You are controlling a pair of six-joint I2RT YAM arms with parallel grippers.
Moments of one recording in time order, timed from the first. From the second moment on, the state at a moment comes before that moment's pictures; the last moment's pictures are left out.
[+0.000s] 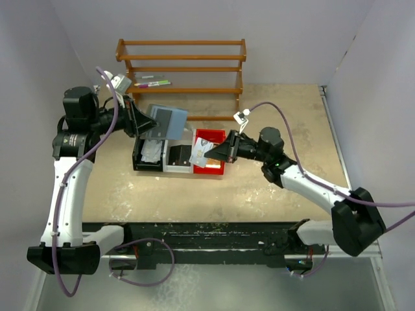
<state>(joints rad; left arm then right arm) 0.00 1.12 1.36 -0.62 1.03 -0.18 0.56 1.27 0.72 0.55 -0.71 0.96</state>
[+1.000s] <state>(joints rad) -0.01 1.03 1.42 -0.59 0.73 -0.19 0.79 2.33 1.69 0.29 -0.45 0.93</state>
